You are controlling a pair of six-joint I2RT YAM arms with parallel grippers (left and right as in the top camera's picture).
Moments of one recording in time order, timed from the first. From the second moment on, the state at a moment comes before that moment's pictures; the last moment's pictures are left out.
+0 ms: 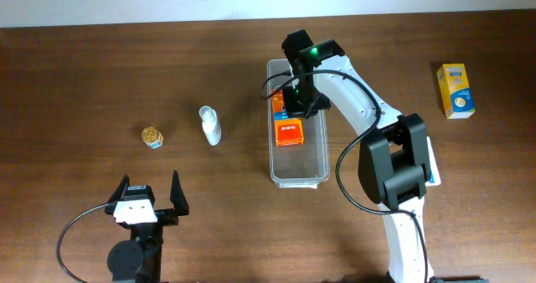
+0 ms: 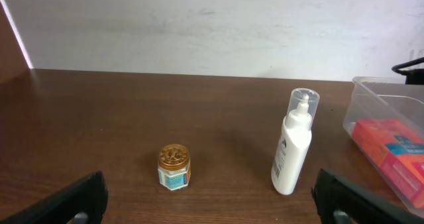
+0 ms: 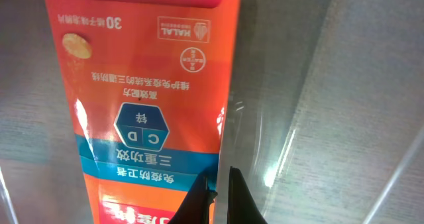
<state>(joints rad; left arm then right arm) 0.03 0.01 0.02 -0.09 -0.01 -0.04 0.38 2.32 2.01 -1.18 -0.08 0.26</state>
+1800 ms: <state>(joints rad) 0.03 0.01 0.02 -0.09 -0.01 -0.04 -0.35 2.30 2.62 -1.60 0.14 -0.04</state>
